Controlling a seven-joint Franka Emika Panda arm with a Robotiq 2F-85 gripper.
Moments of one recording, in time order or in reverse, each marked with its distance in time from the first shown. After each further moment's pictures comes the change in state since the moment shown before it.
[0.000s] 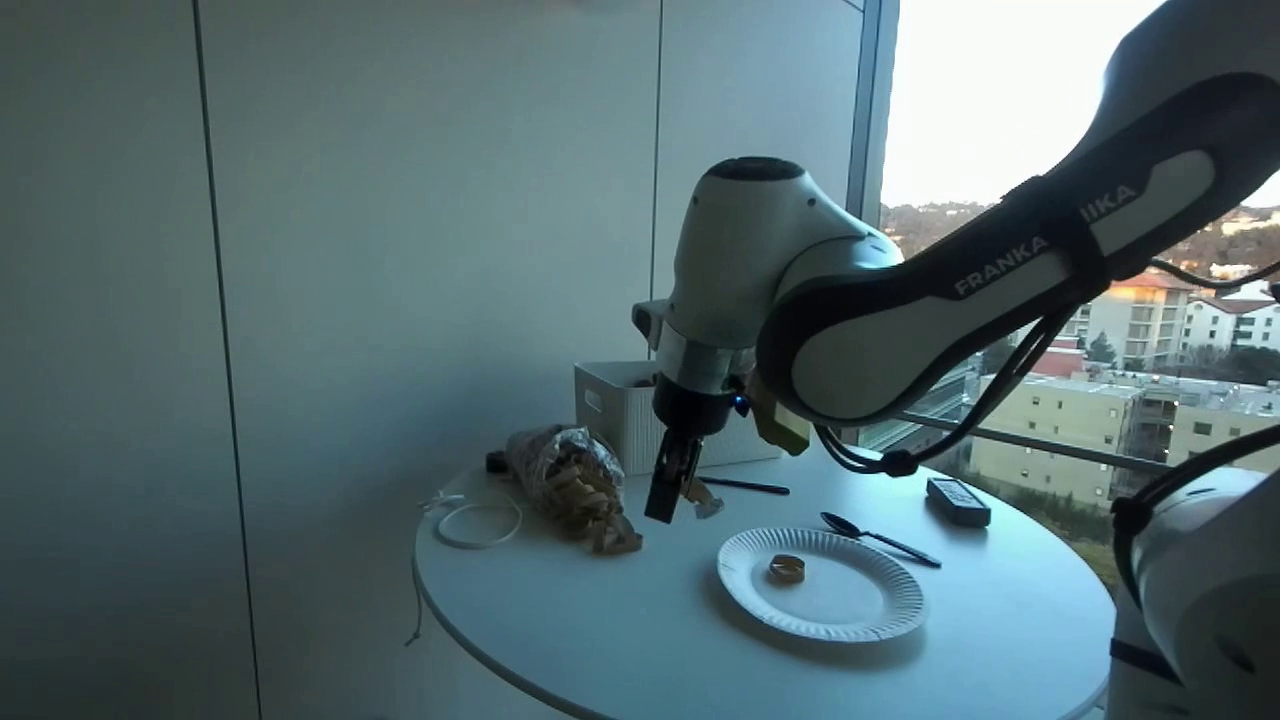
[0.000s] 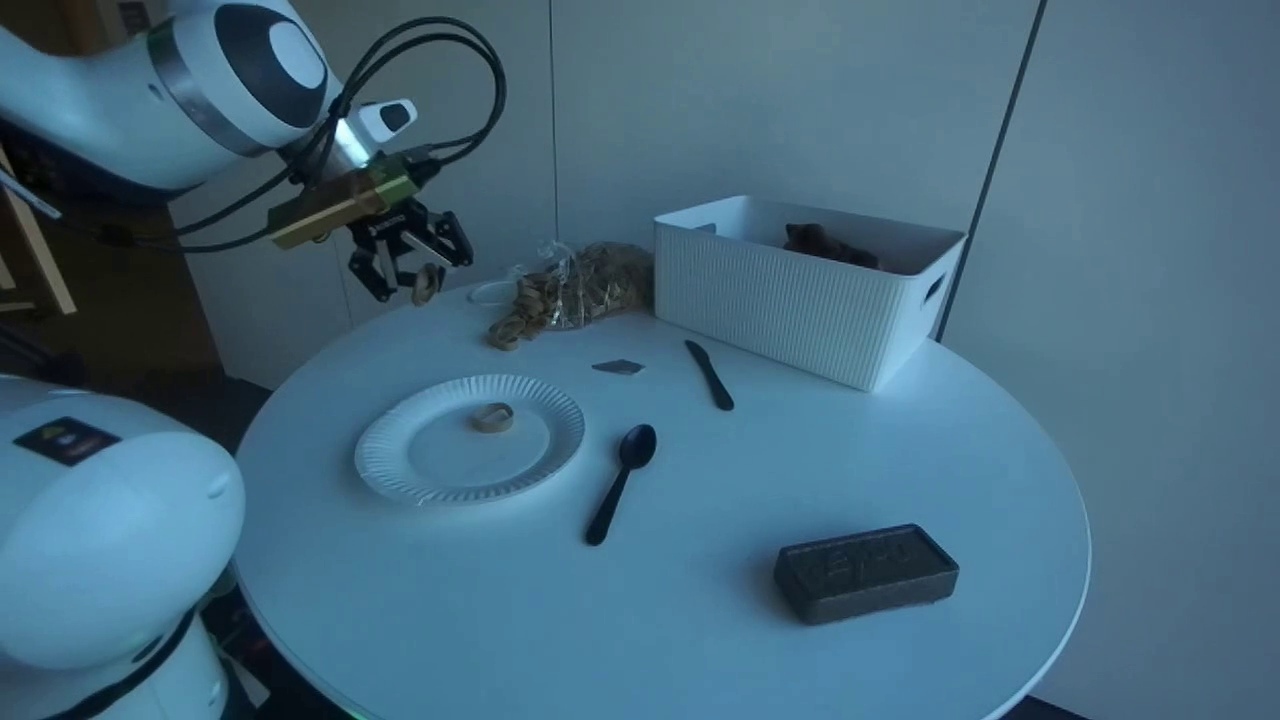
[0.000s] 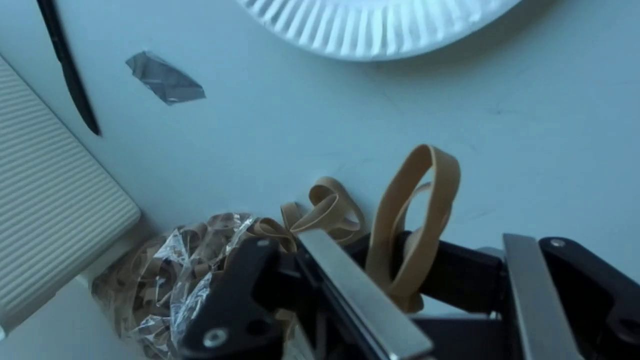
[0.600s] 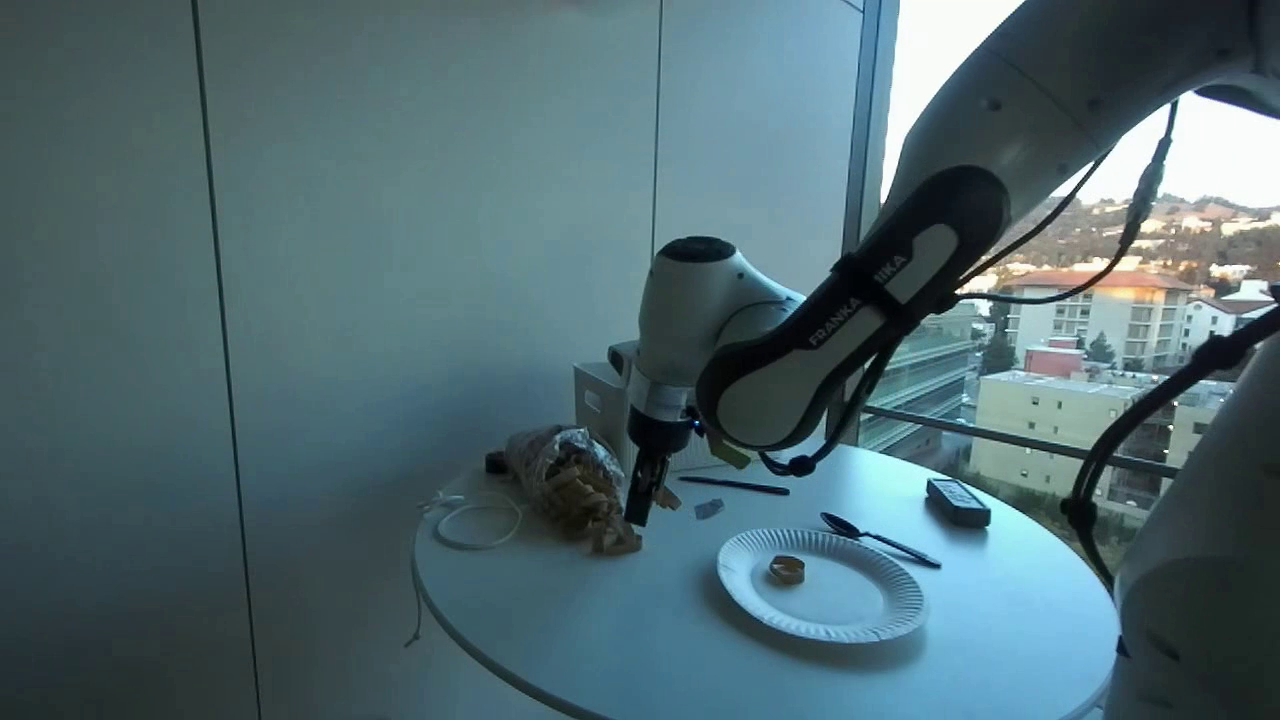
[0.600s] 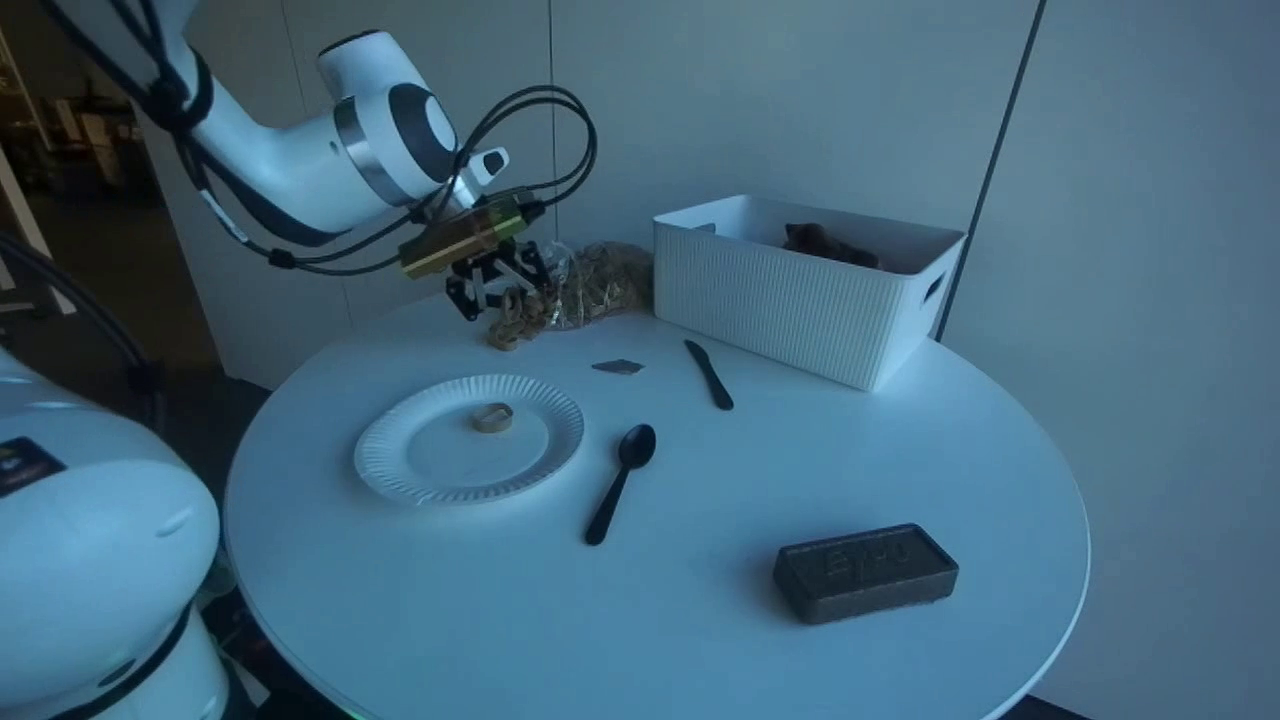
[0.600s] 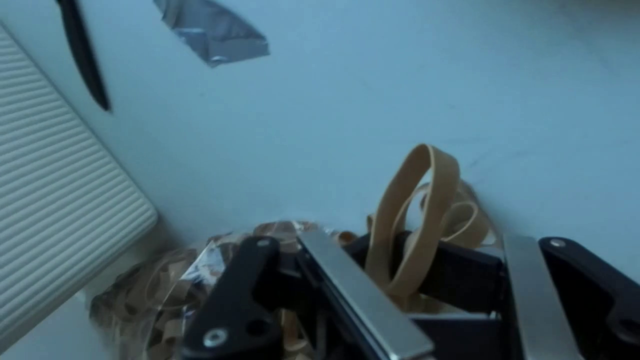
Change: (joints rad) arm -0.187 0.353 -0.020 0.161 -0.183 0.209 -0.024
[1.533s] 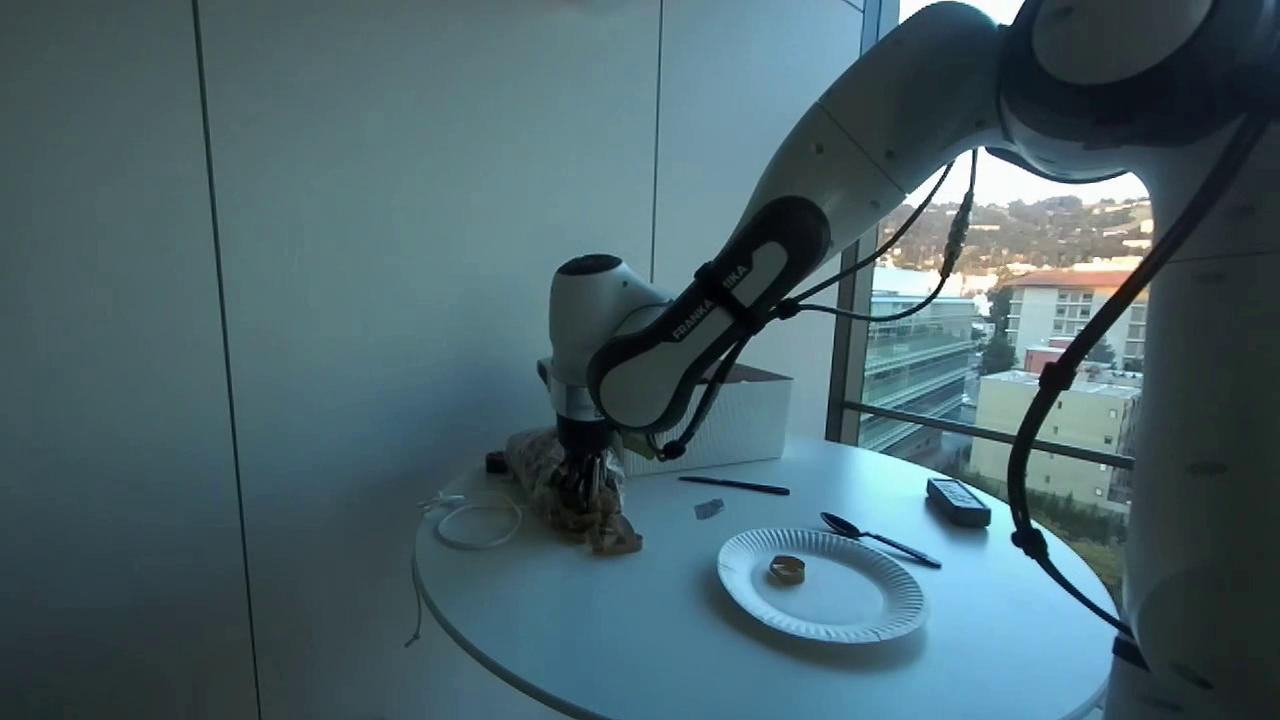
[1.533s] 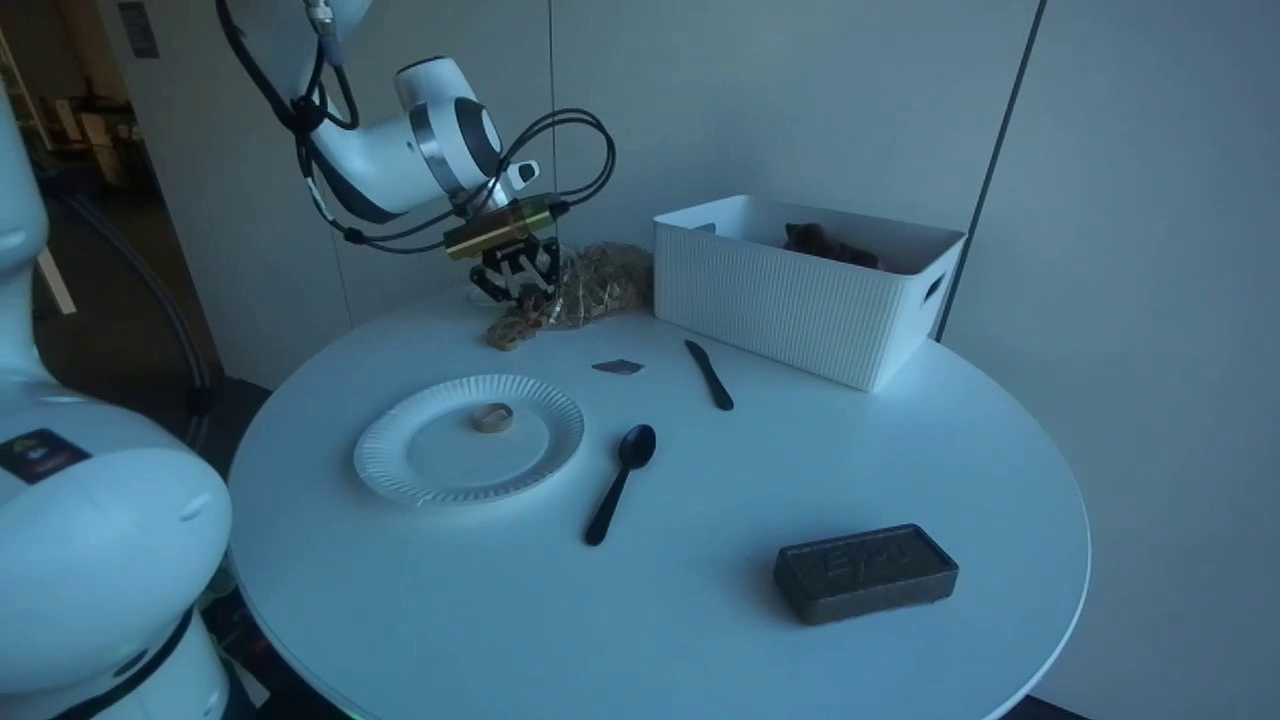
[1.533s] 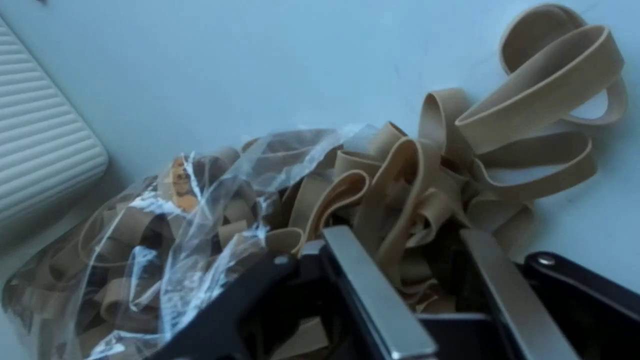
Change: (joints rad) arm 0.074 0.345 -0.028 0.364 0.029 -0.157 -0.001
